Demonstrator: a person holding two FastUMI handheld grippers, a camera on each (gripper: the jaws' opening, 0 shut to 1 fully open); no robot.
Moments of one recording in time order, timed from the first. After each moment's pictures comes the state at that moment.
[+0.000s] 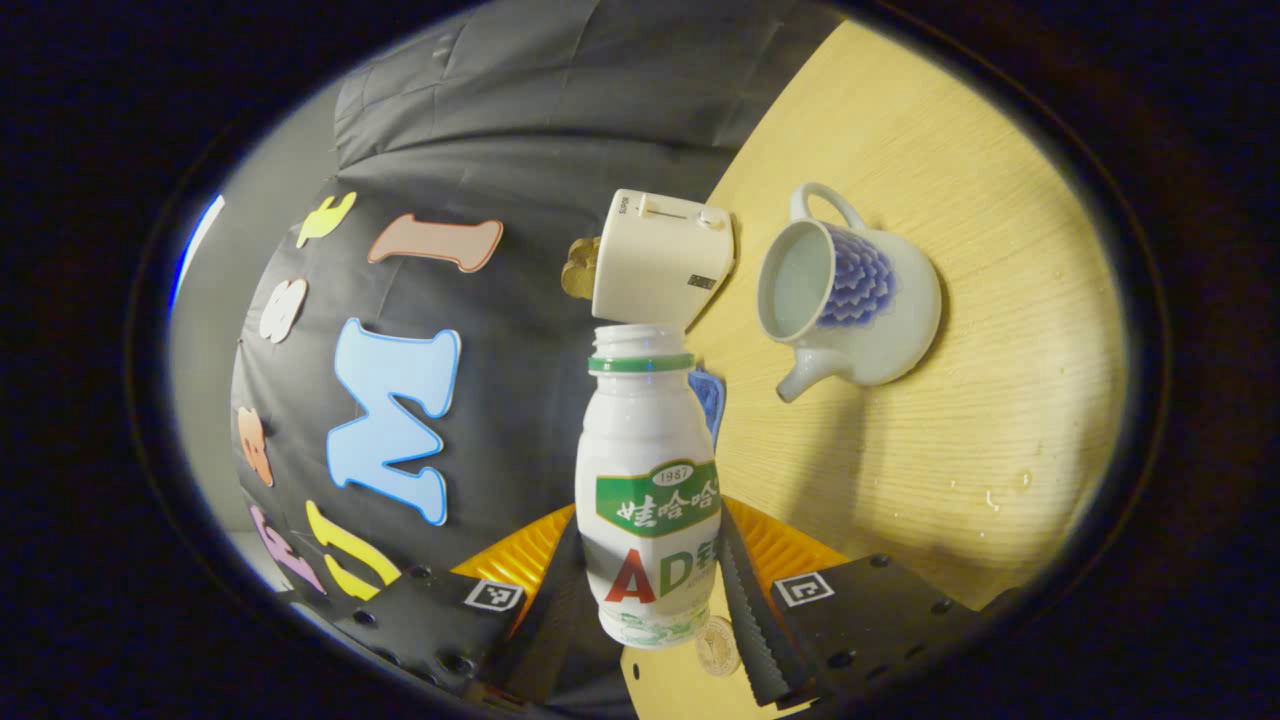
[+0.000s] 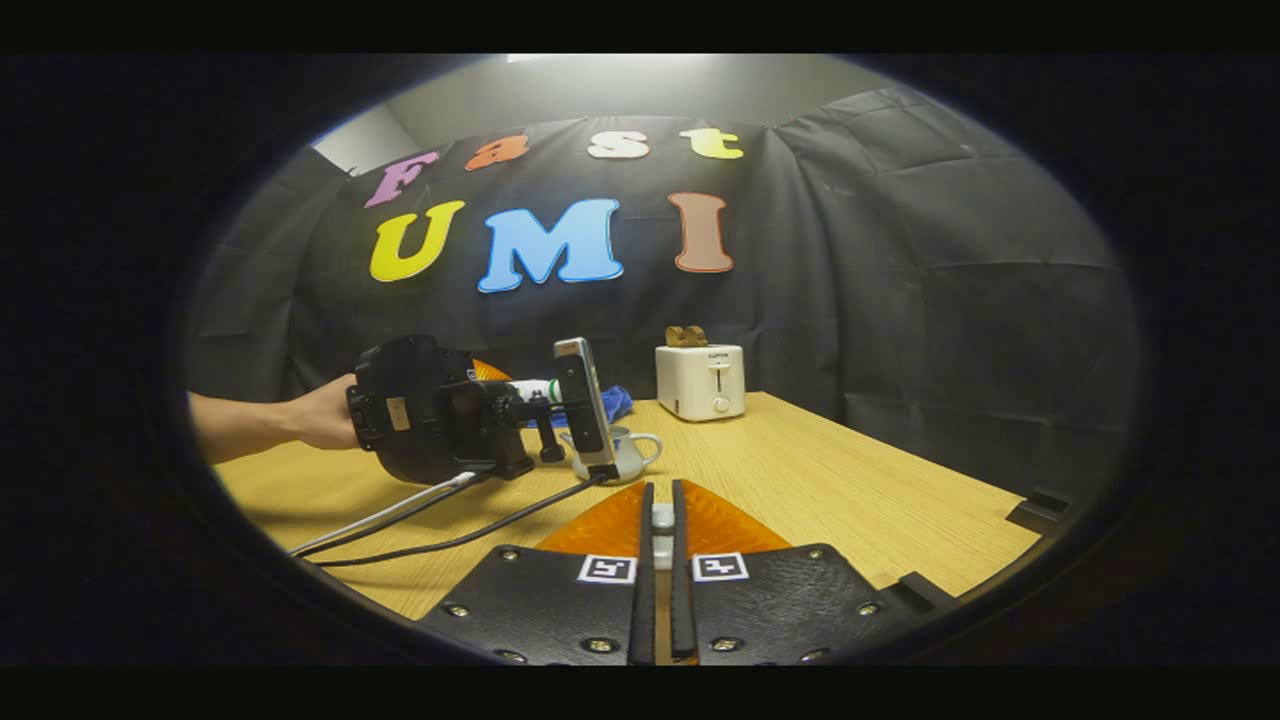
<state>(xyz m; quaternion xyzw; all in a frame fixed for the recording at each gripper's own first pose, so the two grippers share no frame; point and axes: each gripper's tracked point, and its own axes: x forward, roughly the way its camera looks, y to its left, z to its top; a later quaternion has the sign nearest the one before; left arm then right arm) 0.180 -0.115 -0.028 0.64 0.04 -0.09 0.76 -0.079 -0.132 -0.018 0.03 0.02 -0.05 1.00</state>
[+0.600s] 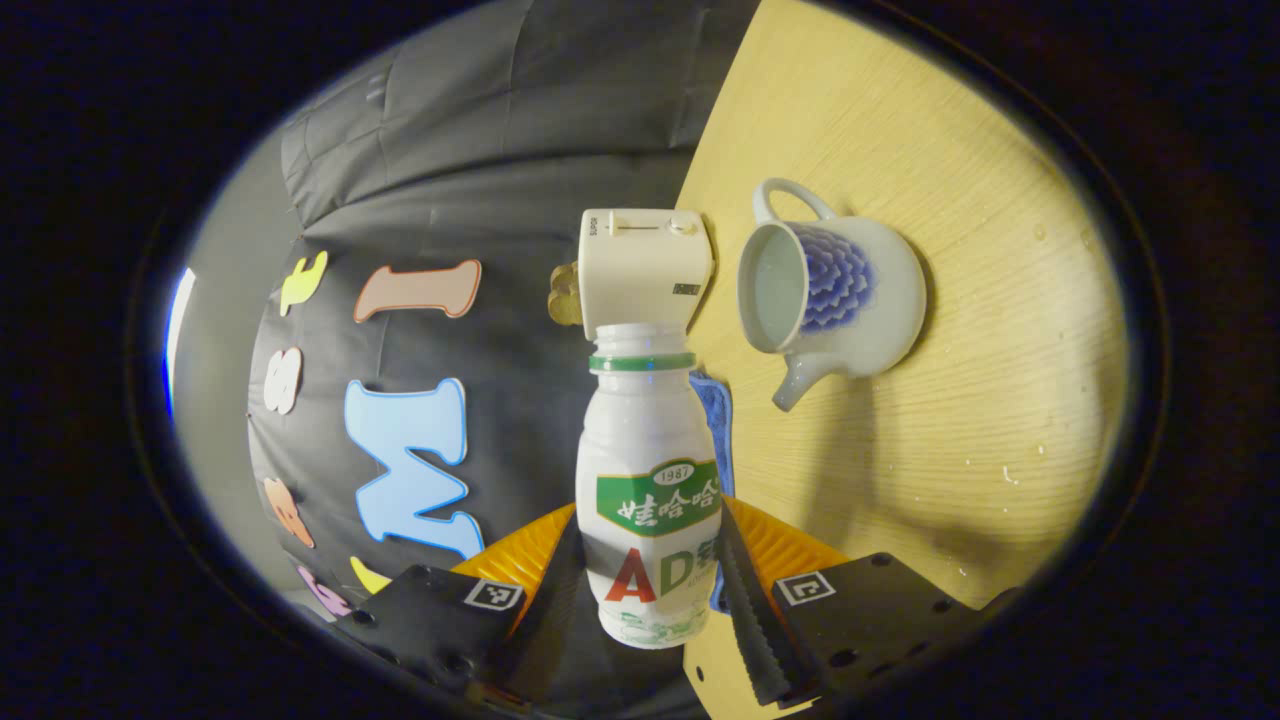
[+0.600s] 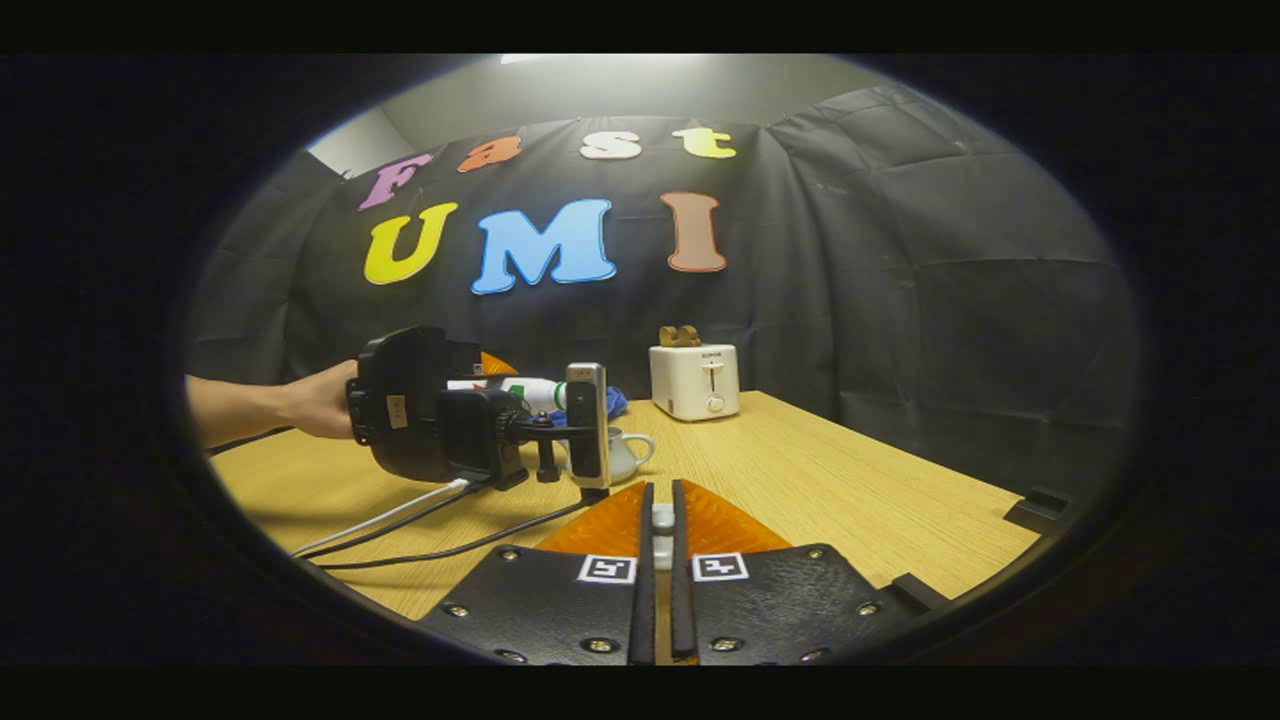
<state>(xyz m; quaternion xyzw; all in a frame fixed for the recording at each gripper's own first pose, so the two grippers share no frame) 0.168 -0.133 -0.018 0.70 0.01 -0.10 0.70 -0.081 -0.138 -0.020 0.04 0.02 -0.05 1.00</state>
